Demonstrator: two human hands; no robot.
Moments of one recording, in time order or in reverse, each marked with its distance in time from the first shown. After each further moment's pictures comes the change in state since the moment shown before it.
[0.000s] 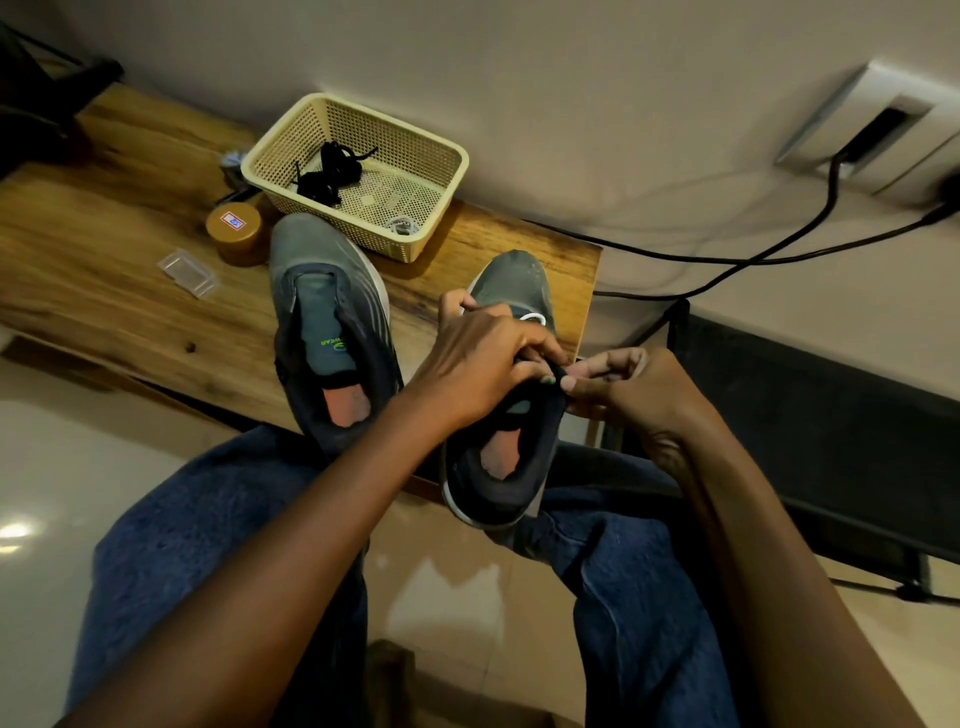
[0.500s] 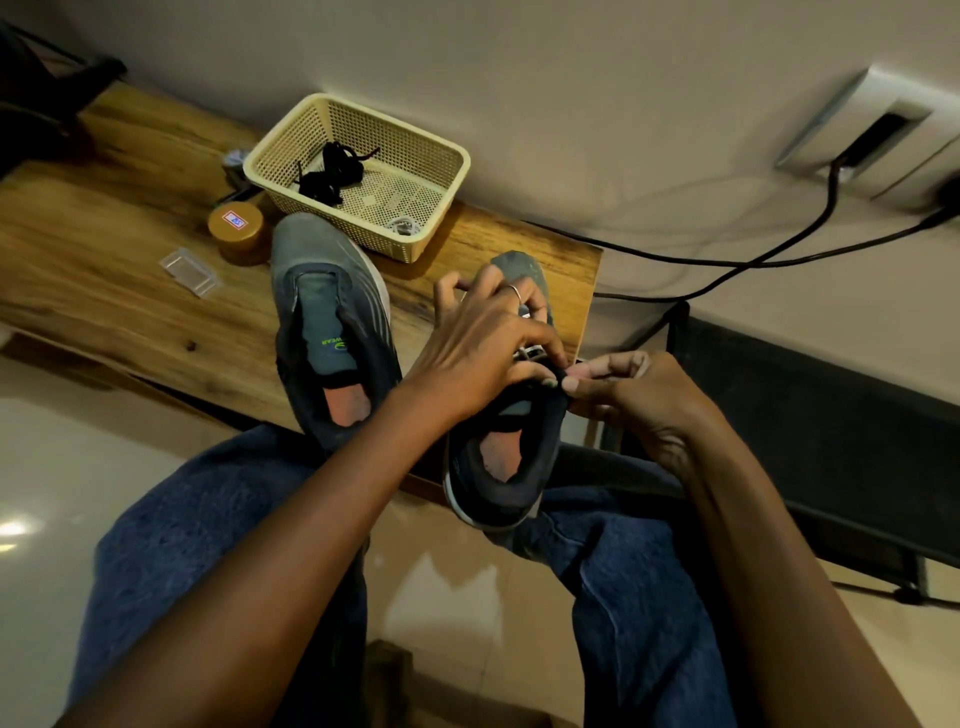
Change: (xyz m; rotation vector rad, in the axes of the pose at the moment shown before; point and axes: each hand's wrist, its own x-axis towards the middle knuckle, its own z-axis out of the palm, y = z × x) left_hand 0.003 -0.001 -0.007 0.225 0.049 0.093; right_hand -0.001 -0.003 0.000 0.043 -0.009 0.047
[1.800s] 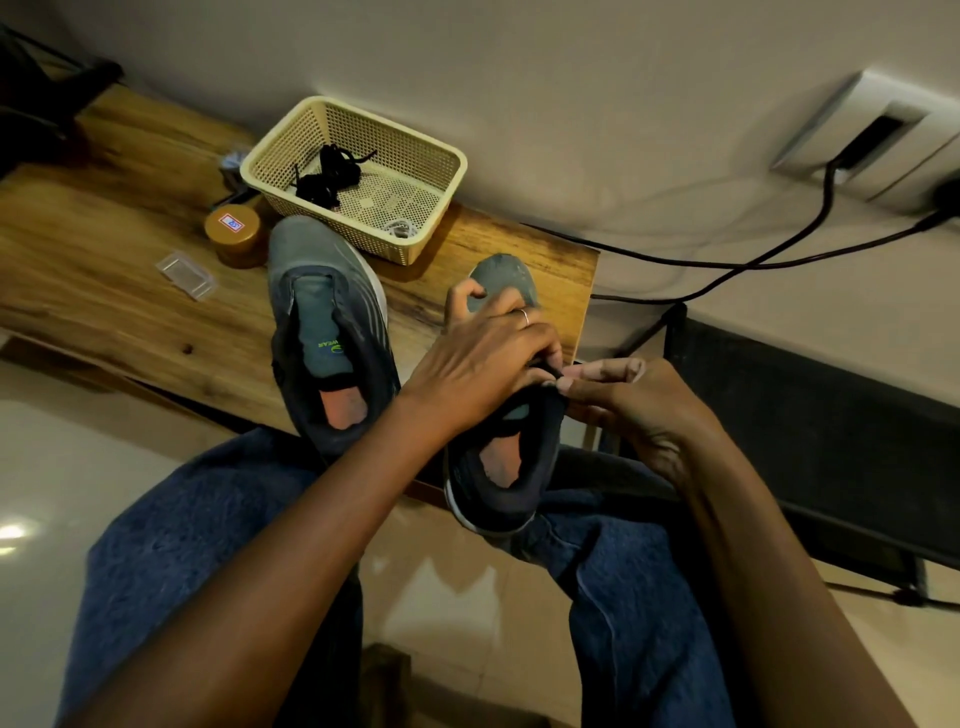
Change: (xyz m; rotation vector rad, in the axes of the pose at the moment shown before) left_hand 0.000 -0.002 0.017 0.032 0.080 0.101; right_hand -0.003 0.001 0.000 0.085 -0.039 0.013
